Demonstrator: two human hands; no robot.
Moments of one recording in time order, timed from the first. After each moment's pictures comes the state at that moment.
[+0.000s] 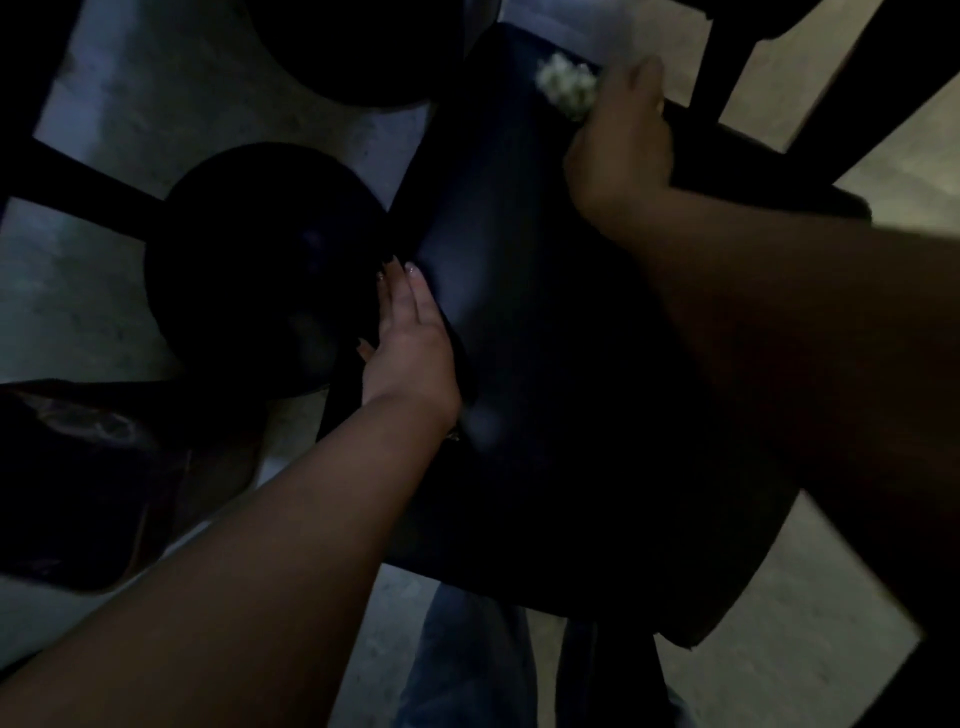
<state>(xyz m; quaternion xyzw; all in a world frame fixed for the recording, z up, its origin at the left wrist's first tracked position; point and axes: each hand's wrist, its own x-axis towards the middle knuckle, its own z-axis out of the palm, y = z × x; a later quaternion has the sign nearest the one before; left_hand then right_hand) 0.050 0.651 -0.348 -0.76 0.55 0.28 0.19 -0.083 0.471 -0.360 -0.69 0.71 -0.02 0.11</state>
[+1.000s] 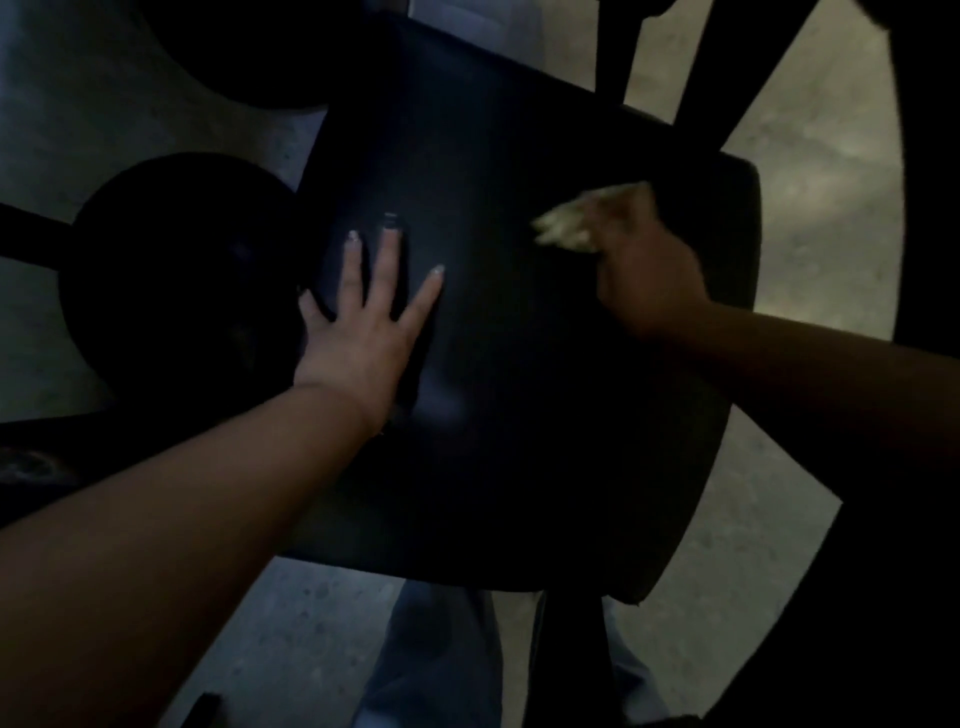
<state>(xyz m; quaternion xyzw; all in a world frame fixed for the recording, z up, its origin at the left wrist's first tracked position) 0.035 0.642 -0.325 -0.58 0.73 0.21 0.30 -0.232 0.574 -0.371 -0.81 0.58 0.03 0.12</state>
